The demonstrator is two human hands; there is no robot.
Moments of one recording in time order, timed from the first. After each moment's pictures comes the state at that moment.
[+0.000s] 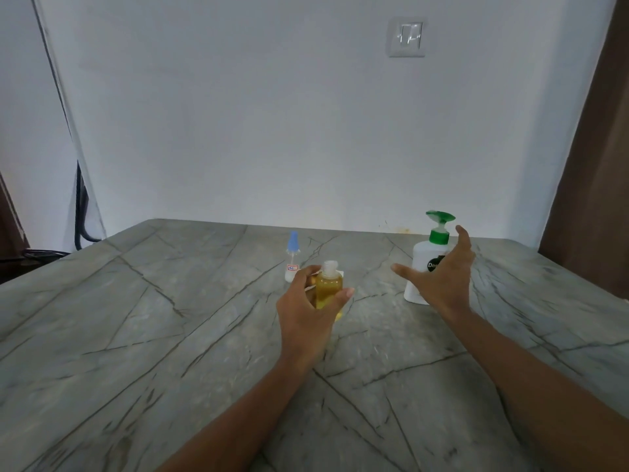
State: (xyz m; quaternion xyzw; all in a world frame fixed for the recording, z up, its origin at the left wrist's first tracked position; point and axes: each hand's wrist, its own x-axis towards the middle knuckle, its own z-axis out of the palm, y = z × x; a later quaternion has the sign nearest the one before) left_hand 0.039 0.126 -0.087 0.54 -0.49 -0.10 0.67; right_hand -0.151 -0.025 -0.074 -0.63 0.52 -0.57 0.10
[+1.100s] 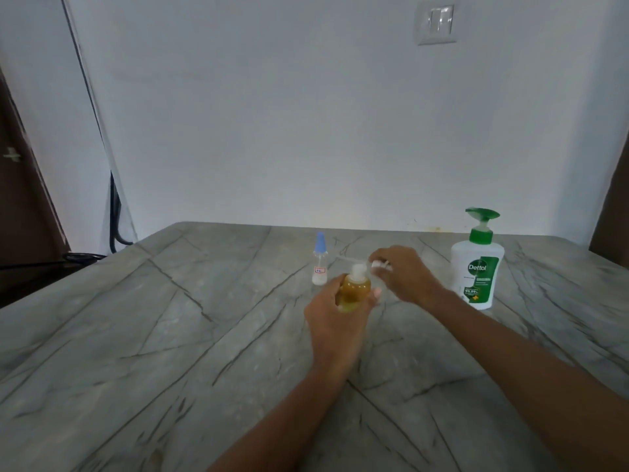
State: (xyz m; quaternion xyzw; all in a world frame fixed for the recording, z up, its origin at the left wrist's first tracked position) left_hand 0.039 0.124 -0.082 0.56 -0.49 -0.07 0.66; right_hand -0.057 -0.055 -0.072 -0.87 0.36 -0.33 0.04
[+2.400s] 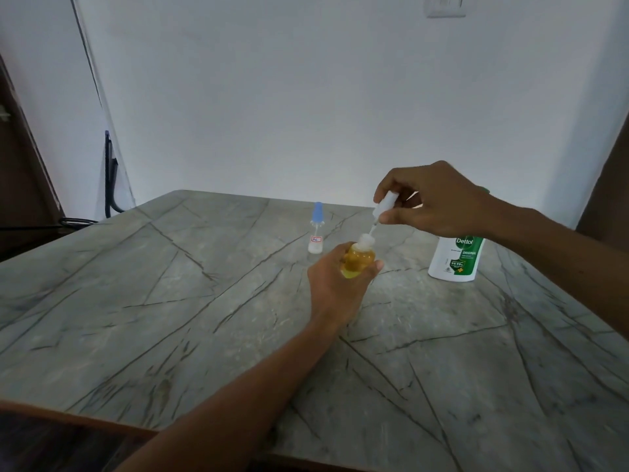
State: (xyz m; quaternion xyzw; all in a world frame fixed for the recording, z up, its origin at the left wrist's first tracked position) left_hand 0.030 0.132 -0.083 0.62 -0.51 -0.06 0.59; right_hand -0.114 0.064 0.052 -0.93 0.23 -0.29 0.04
